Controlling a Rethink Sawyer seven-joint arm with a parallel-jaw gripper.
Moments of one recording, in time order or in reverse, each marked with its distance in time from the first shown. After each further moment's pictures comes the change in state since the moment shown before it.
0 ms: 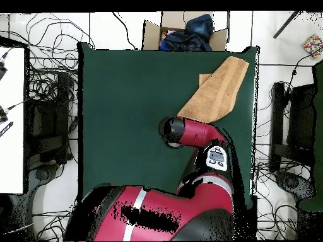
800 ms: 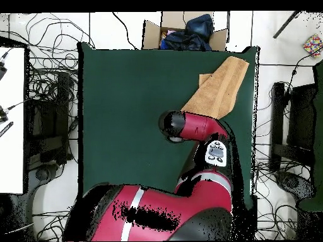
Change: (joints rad) arm 0.006 0.009 -0.006 -0.067 -0.025 0.032 0.000
